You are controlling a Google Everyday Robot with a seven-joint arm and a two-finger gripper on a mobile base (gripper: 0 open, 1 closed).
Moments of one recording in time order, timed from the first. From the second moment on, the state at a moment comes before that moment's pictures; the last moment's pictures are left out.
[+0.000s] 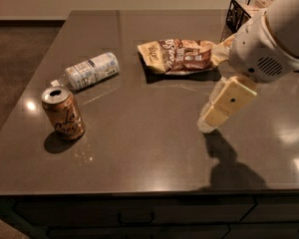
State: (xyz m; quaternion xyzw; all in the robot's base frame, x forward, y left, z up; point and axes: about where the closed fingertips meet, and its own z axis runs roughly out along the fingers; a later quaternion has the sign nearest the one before) arm 0.445 -0.128 0.970 -0.57 0.77 0.07 0.27
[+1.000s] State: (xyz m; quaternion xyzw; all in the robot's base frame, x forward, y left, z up) arm 0.449 -0.015 0.971 -0.61 0.70 0.17 0.33
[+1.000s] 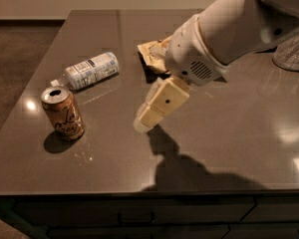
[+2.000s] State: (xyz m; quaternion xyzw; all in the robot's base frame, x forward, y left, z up) arm 0.455 0.110 0.937 -0.62 0.65 0.28 0.33
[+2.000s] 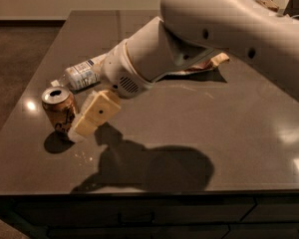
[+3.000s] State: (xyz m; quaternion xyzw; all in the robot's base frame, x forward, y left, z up) arm 0.462 0.190 0.915 -0.63 0.63 0.32 0.33
